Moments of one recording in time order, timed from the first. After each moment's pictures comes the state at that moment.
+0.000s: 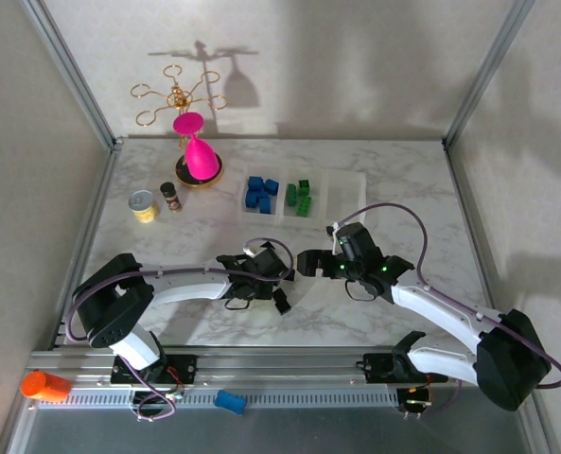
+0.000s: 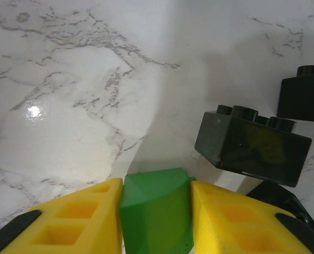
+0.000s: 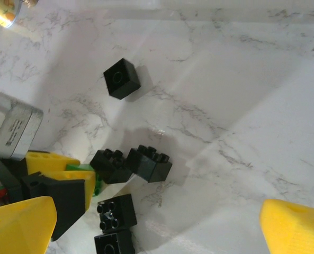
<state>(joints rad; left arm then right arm) -0.94 1.60 0.85 -0.48 -0.24 -0.85 0.68 1.13 0.63 -0.28 -0.16 0.60</state>
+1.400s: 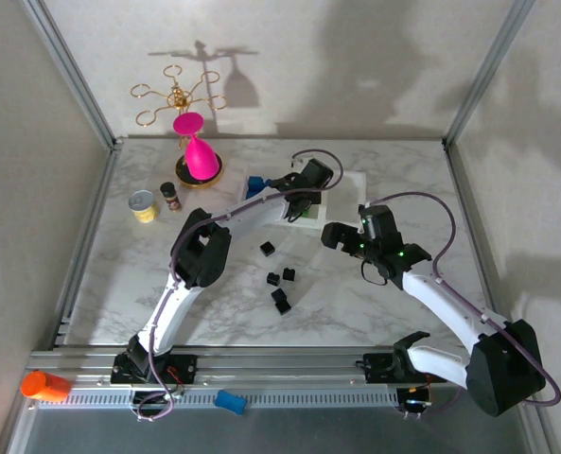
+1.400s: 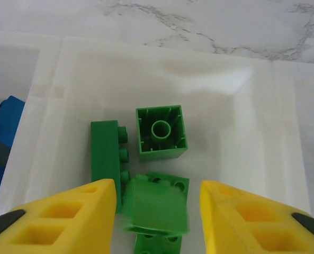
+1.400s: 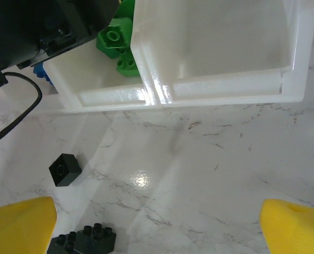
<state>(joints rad) -0.74 2.35 2.01 -0.49 -0.45 -0.59 0.47 1.12 0.71 -0.34 -0.06 0.61</state>
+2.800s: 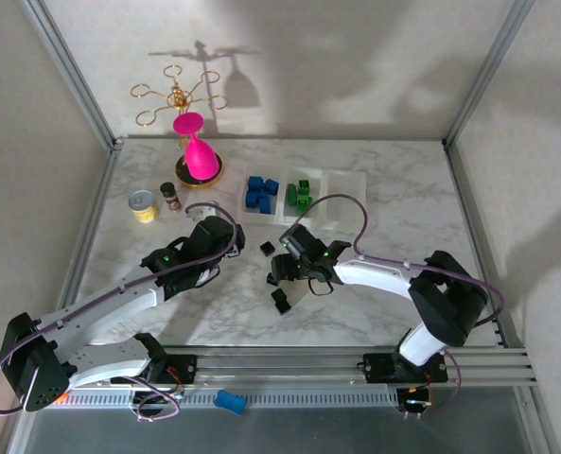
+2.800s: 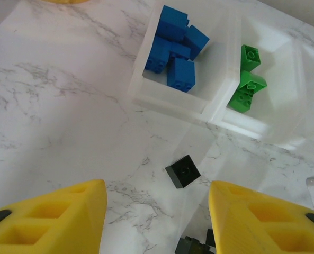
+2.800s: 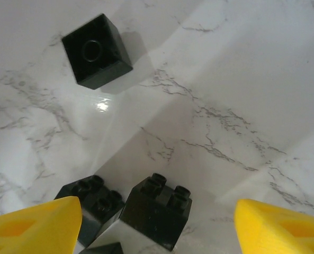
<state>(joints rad) -0.73 1.10 0.81 -0.43 -0.43 -0.83 0.91 1.61 0.92 -0.35 0.10 0.67</state>
